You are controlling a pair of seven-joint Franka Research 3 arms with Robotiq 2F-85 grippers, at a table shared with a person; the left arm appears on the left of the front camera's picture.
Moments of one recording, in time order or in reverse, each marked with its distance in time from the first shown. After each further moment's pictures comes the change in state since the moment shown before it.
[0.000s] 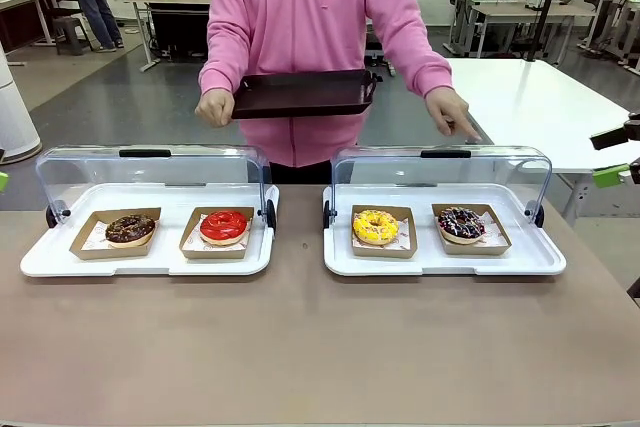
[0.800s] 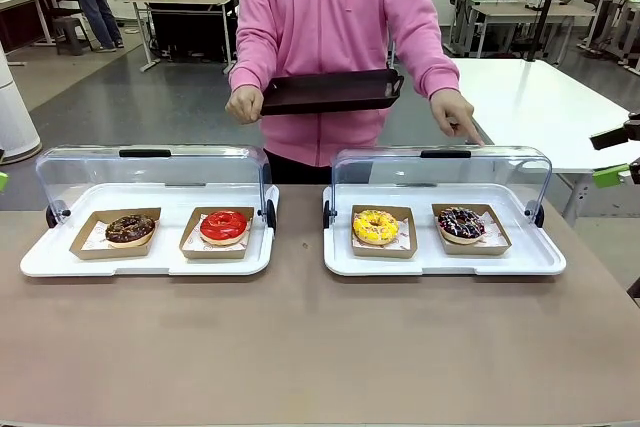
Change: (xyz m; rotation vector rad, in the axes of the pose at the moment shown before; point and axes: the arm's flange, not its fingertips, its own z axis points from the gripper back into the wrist) left arm 0.000 0.000 0.000 0.000 0.000 0.001; right arm 0.000 0.000 0.000 0.000 0.001 0.001
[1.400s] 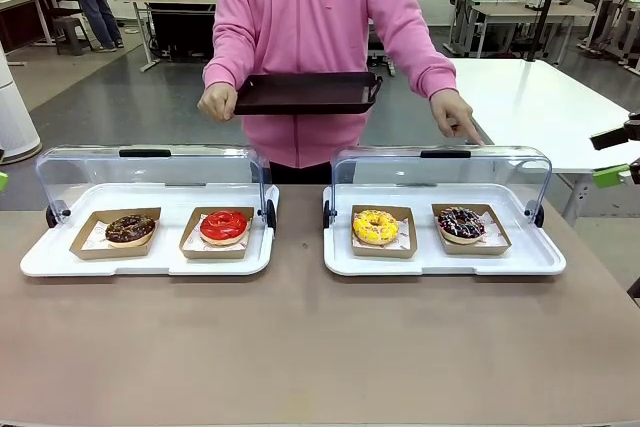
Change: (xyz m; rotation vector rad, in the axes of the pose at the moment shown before) left arm 0.000 0.000 0.000 0.000 0.000 0.000; right arm 0.000 0.000 0.000 -0.001 0.001 0.000
